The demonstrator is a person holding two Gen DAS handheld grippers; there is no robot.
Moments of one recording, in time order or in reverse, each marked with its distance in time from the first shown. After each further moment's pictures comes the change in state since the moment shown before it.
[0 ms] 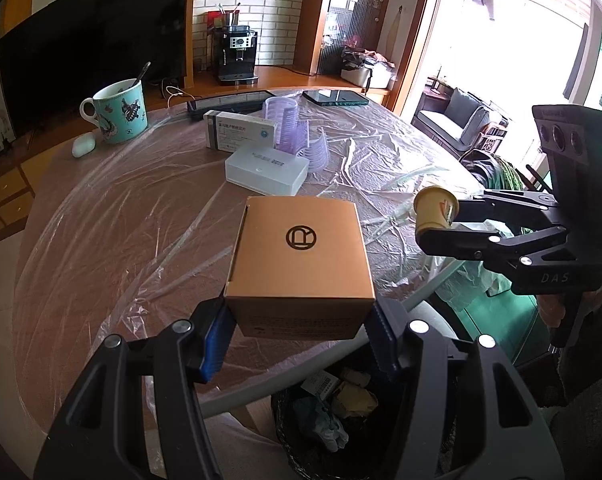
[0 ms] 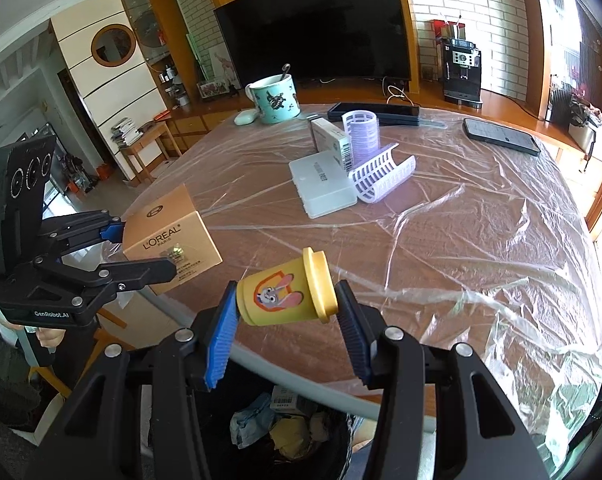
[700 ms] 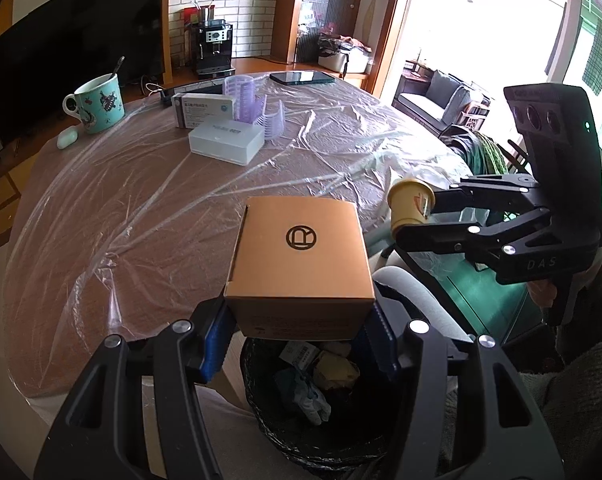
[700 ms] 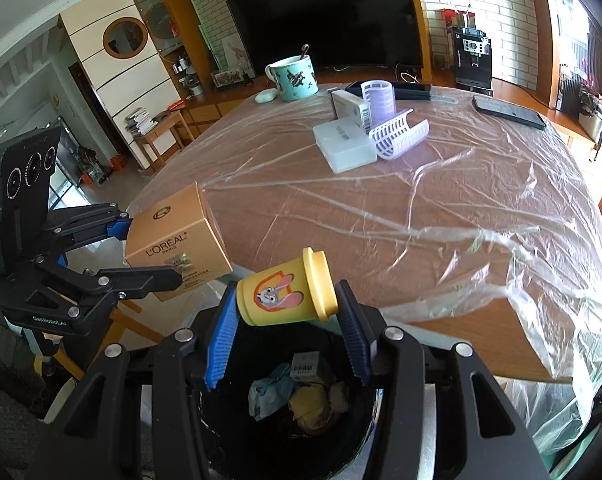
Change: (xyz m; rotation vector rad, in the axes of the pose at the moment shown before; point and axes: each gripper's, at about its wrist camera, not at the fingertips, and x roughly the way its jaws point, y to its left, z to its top) left arm -0.012 -0.034 -0.035 0.062 0.040 -0.040; right arm -0.015 0.012 -0.041 -0.003 0.042 0.053
